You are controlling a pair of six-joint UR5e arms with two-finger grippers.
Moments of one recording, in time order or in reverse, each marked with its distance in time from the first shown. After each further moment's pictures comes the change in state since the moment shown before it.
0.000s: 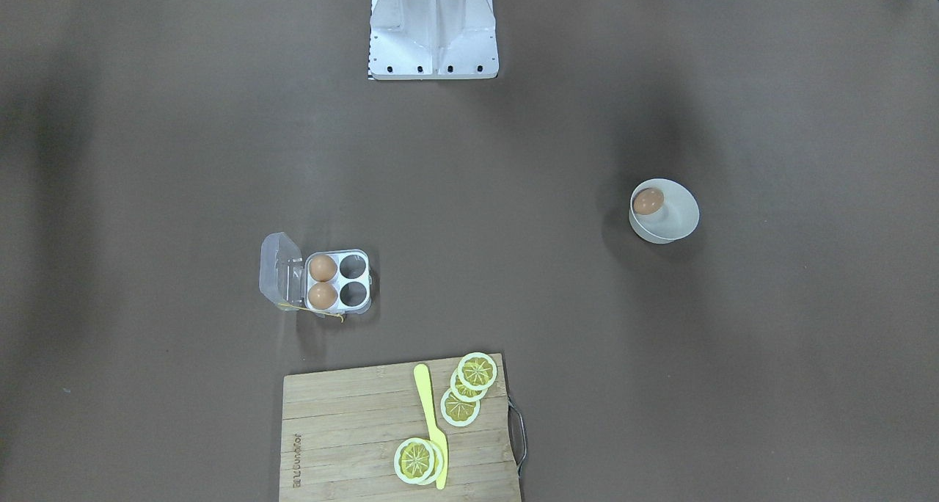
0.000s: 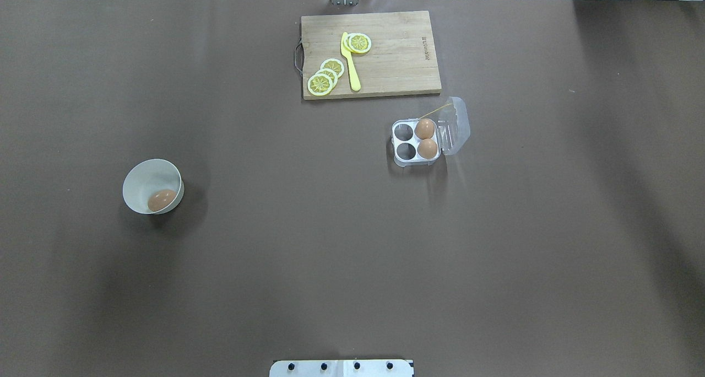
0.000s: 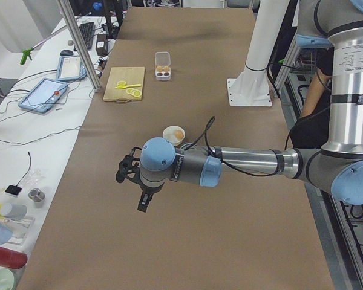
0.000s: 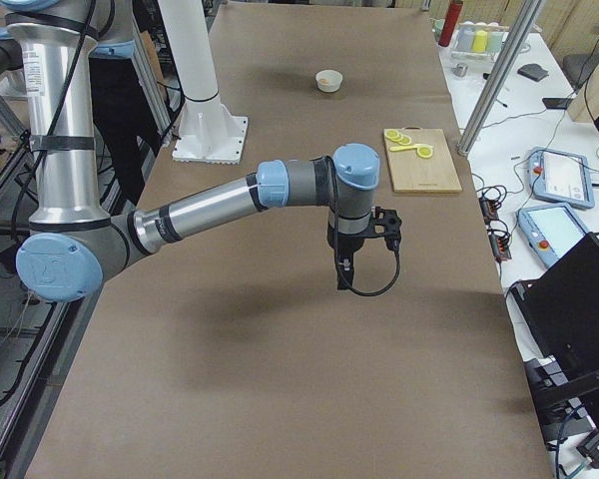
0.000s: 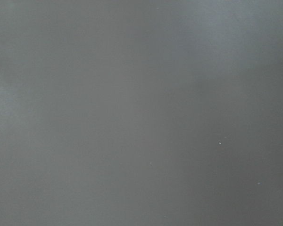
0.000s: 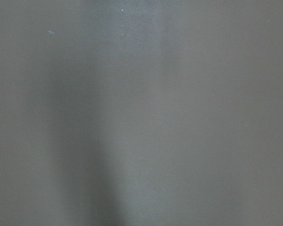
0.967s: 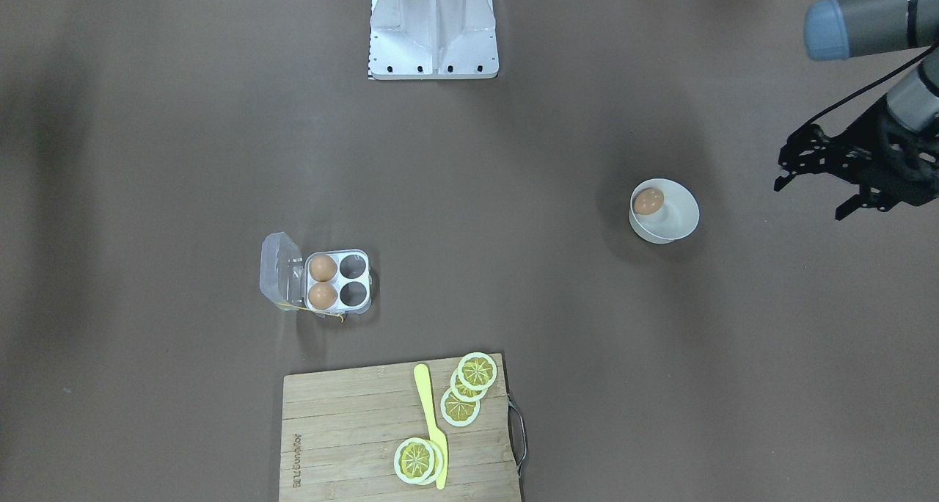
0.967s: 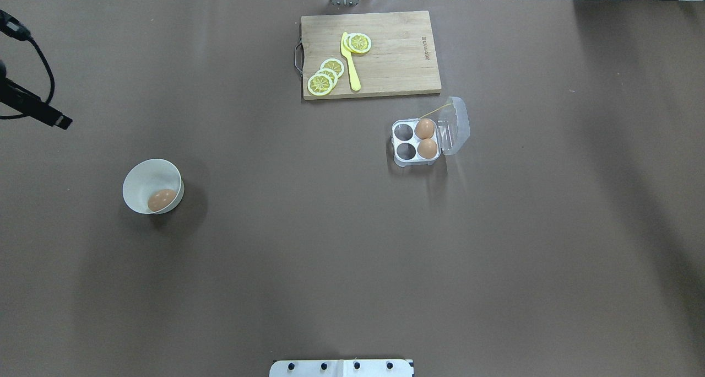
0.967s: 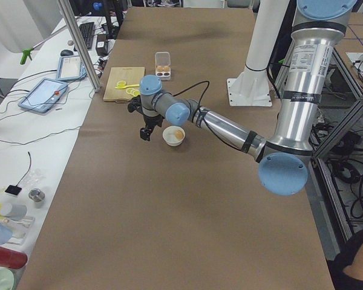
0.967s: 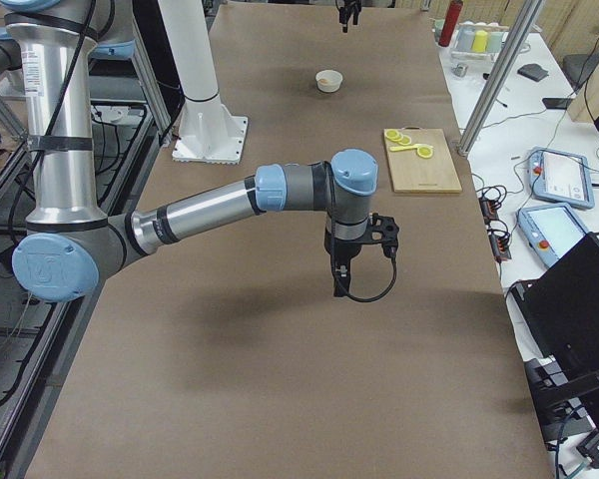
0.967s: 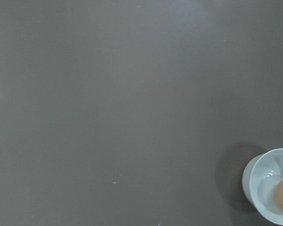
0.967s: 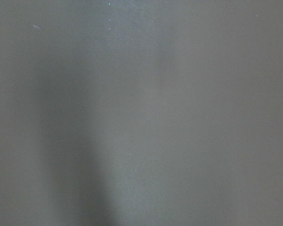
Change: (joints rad) left arm 0.429 -0.169 -0.100 0.000 0.146 -0.190; right arm 0.001 -0.009 -0.004 -0.001 -0.029 0.000
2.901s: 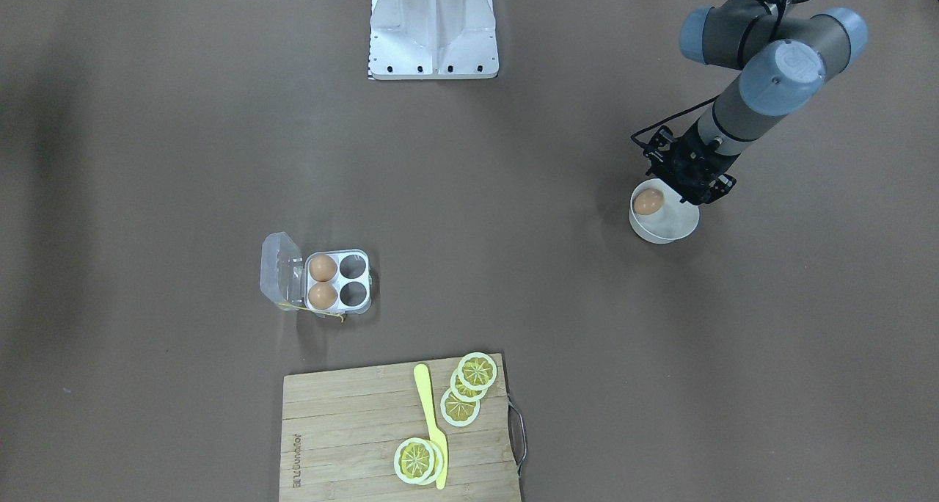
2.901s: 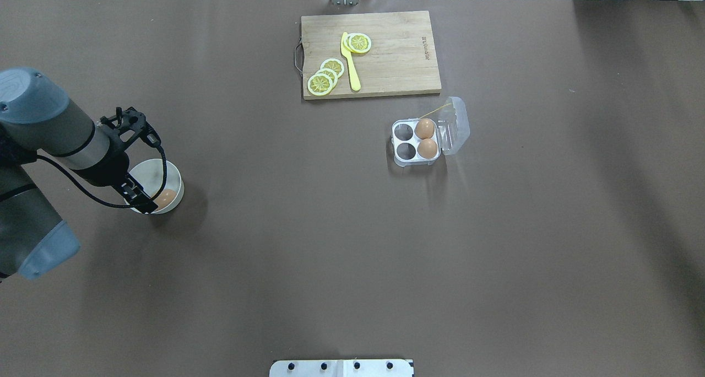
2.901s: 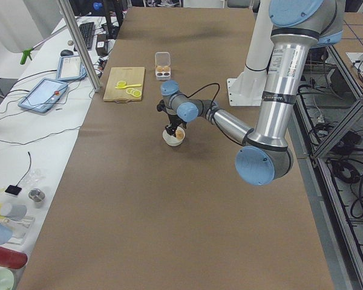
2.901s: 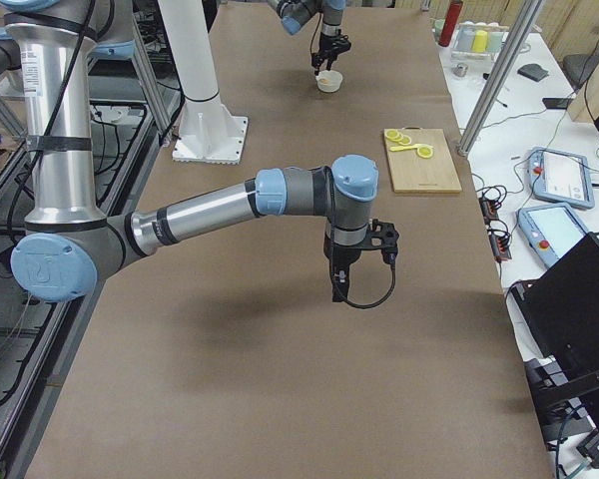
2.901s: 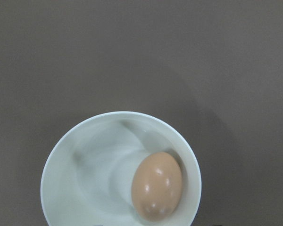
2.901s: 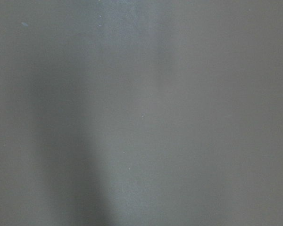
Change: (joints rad) left arm 0.325 -0.034 0.039 0.008 0.073 -0.002; right arm 0.007 -0.002 -0.015 -0.001 -0.007 -0.001
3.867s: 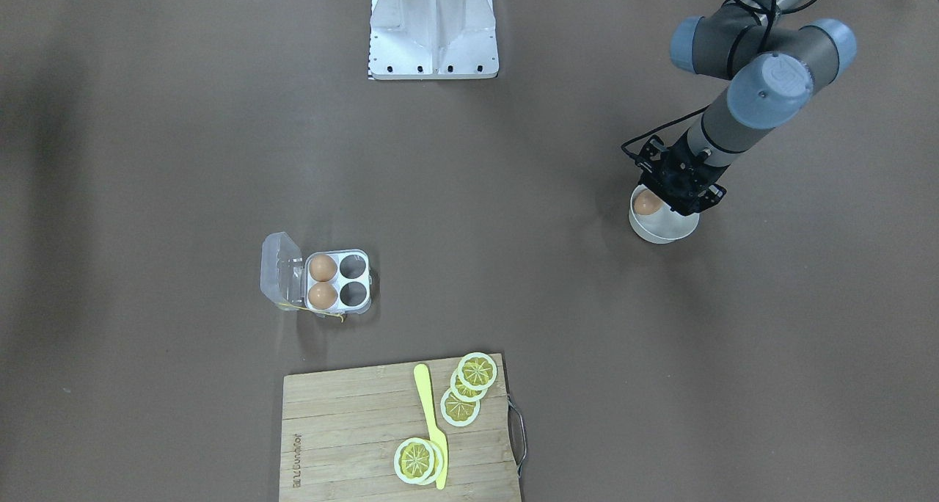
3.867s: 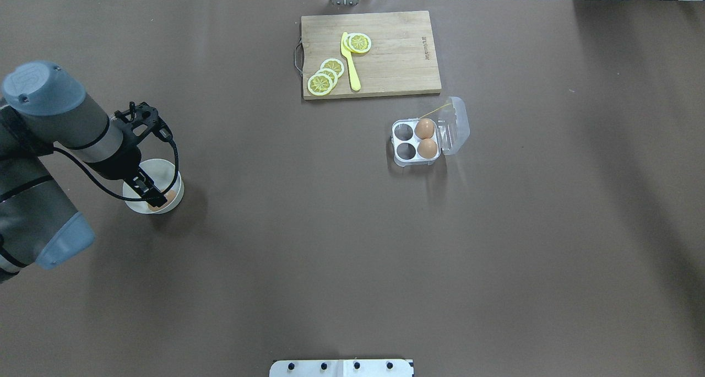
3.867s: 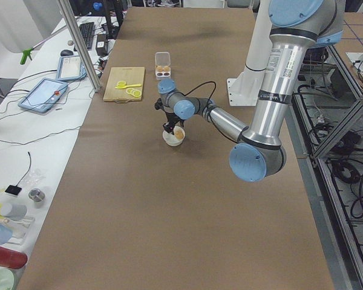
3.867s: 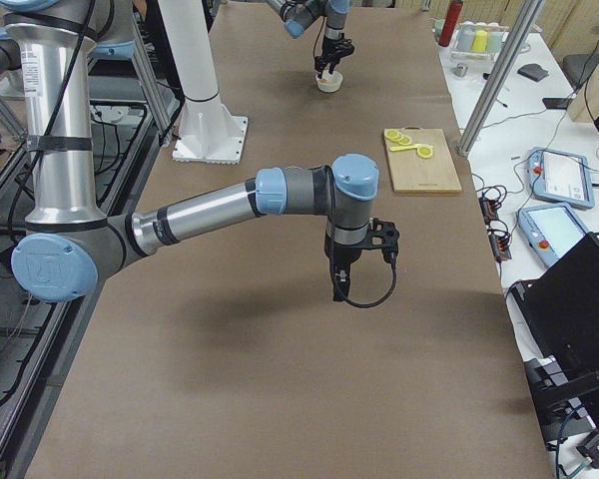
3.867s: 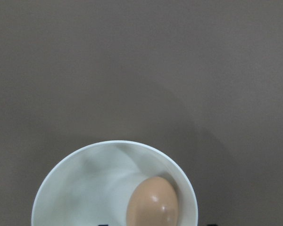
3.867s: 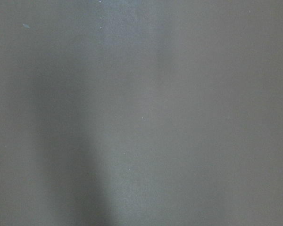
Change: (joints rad) left arm 0.000 -0.050 0.043 0.015 0.000 0.012; right arm 0.001 0.003 0.001 0.000 0.000 0.000
